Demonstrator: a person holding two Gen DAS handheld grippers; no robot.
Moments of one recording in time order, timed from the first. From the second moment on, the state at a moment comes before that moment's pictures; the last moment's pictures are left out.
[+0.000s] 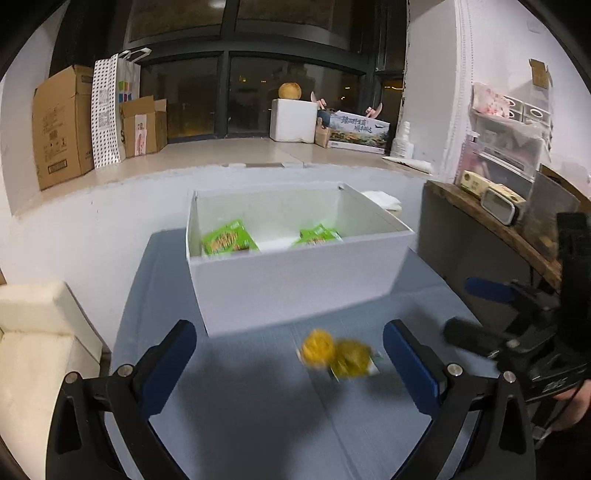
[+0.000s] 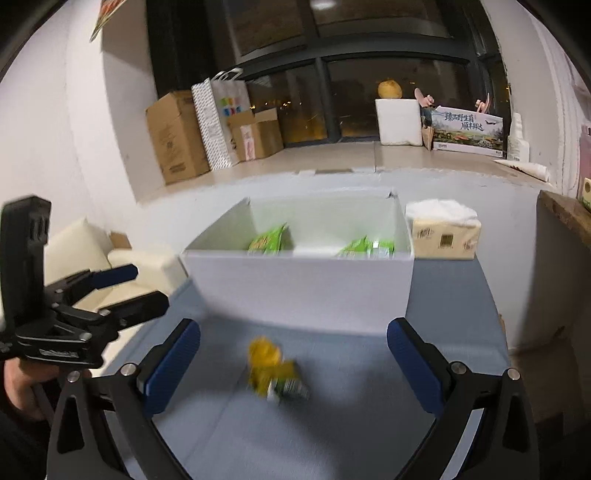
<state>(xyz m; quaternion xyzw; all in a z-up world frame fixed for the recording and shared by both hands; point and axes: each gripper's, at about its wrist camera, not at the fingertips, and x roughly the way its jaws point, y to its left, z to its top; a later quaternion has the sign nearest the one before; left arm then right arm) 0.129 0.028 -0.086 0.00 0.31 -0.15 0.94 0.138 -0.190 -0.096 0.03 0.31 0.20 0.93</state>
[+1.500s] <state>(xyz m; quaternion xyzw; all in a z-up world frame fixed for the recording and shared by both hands) 0.179 -0.033 -0.165 0.00 0.40 -0.15 0.90 0.123 -0.233 -0.139 0.05 0.36 0.17 0.92</state>
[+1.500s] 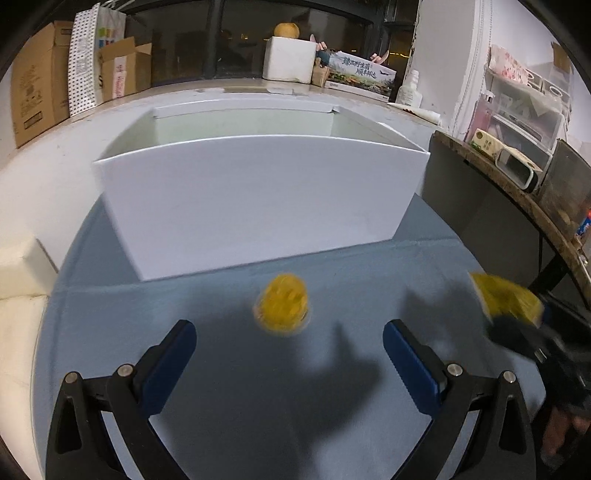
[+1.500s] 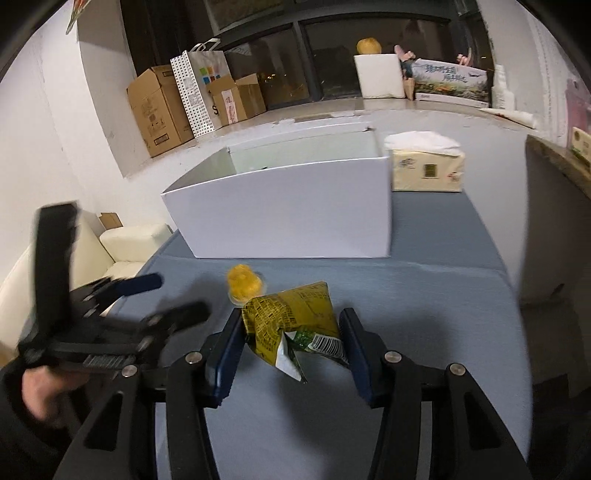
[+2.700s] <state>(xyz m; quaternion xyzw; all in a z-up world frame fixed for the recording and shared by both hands) 0.180 0.034 -0.059 -0.05 0.28 -0.15 0.95 0.175 -0.220 -0.090 0.07 0.31 0.19 0.93</state>
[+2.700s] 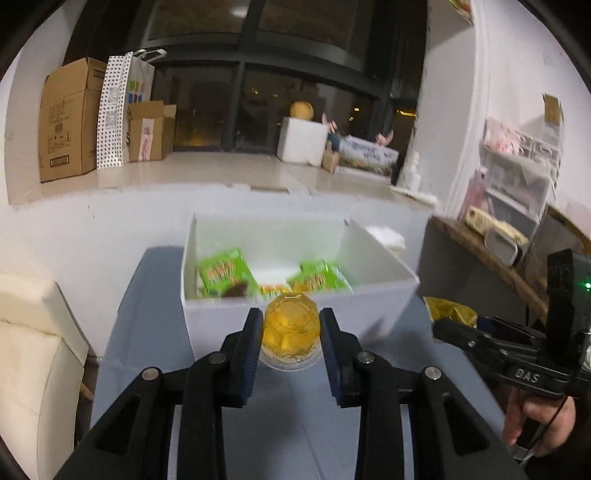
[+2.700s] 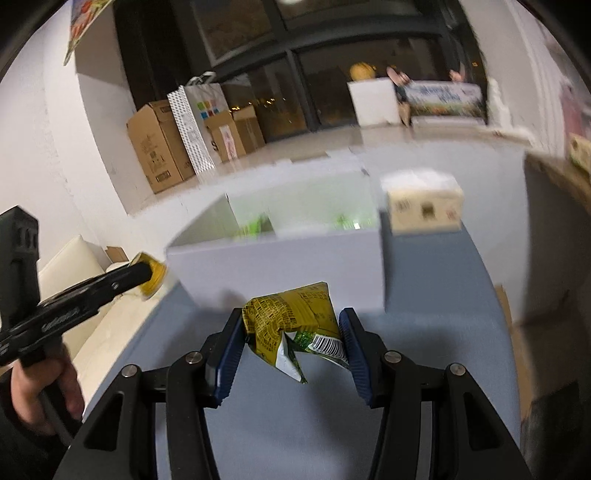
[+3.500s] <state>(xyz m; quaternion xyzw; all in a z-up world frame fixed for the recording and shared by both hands) 0.270 0.029 -0.067 -0.01 0.30 -0.08 0.95 0.287 -0.216 -0.076 0.06 0.33 0.12 0.93</state>
